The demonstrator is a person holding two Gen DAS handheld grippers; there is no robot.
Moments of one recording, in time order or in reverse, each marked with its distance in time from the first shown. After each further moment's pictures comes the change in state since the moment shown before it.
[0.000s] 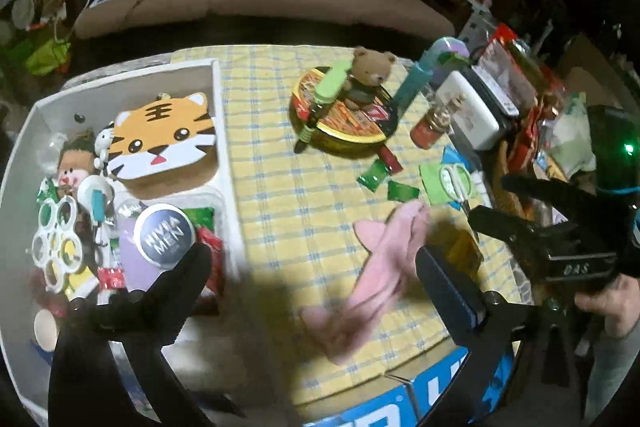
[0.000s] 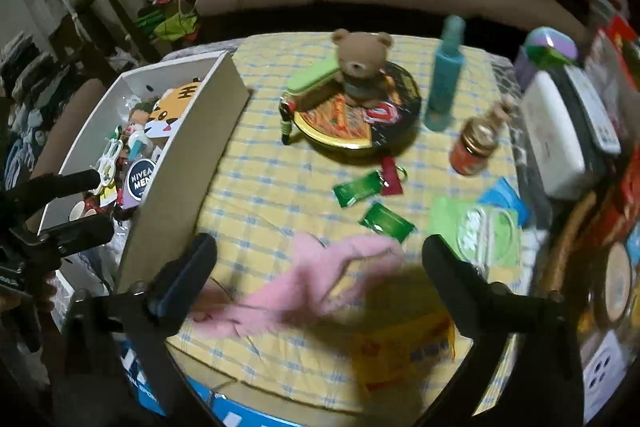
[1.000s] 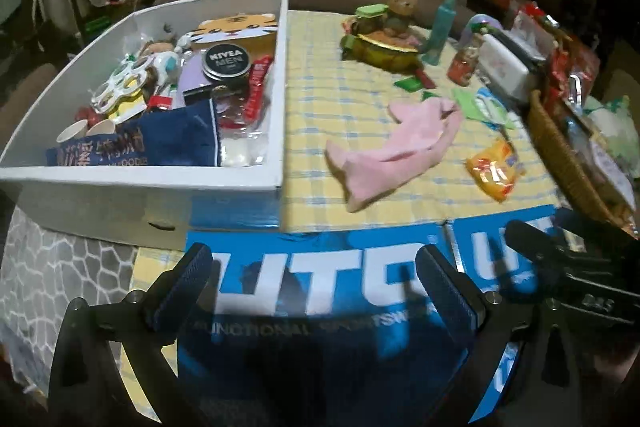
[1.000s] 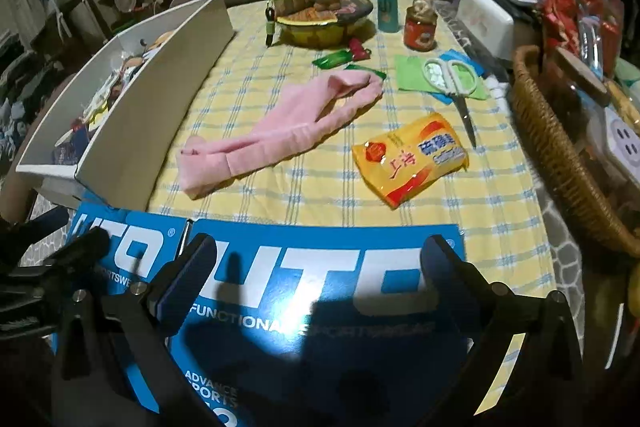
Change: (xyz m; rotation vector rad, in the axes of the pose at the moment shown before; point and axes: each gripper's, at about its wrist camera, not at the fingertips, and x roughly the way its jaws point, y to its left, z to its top) left arm -0.010 -0.018 -0.190 -0.121 -0.099 0.228; right arm -0.015 0.032 -0.183 0.091 -0.064 -0.121
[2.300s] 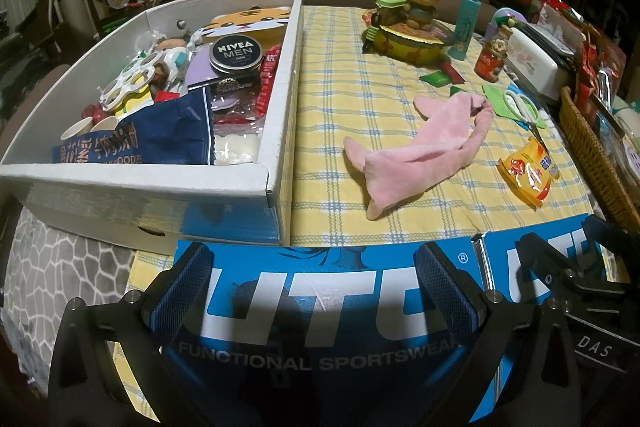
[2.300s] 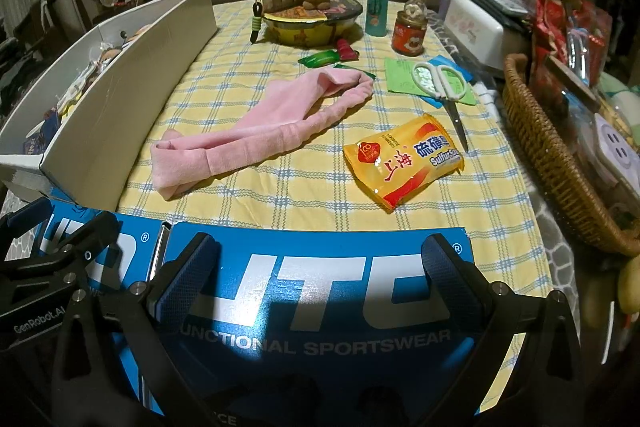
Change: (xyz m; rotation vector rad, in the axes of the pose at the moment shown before) left arm 0.023 -0.007 0.000 0.004 -0.010 0.099; right arm 0.017 0.013 -0.004 -0.027 -0.030 -0.113
